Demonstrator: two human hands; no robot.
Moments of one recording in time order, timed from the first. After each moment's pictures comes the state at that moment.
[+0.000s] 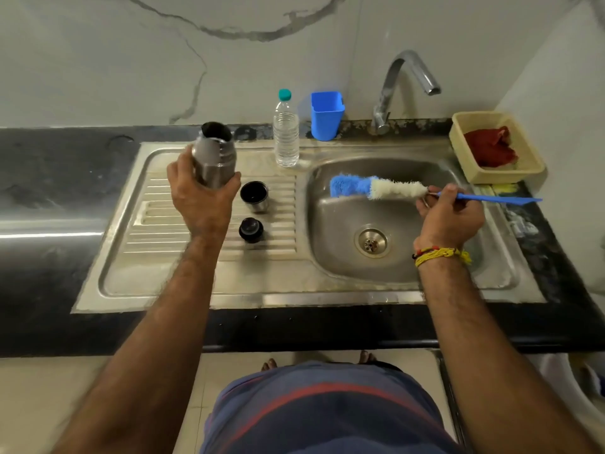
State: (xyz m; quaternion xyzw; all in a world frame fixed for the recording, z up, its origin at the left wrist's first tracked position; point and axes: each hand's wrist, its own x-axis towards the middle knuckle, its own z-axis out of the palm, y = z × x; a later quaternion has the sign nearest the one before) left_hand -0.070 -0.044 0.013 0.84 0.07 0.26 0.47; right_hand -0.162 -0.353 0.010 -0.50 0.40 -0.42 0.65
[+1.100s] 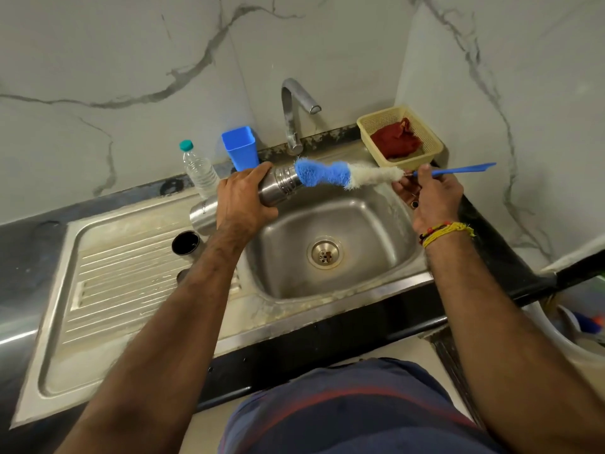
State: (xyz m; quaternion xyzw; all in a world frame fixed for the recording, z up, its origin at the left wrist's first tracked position) left_hand -0.051 -0.226 0.038 0.93 -0.29 0.09 0.20; right_hand -0.200 -0.487 0.031 -0.42 0.38 -0.35 0.75
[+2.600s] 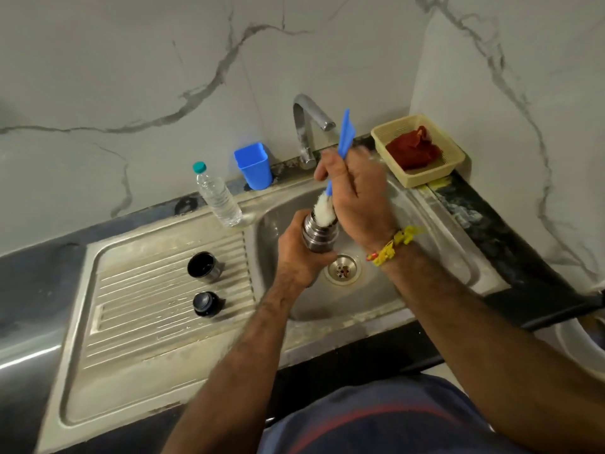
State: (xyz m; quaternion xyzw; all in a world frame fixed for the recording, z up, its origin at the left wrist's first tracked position) left_hand -0.103 -0.258 -0.003 0.84 -0.19 -0.09 0.51; right_hand -0.139 -0.380 0.082 -0.79 0.05 -0.37 0.50
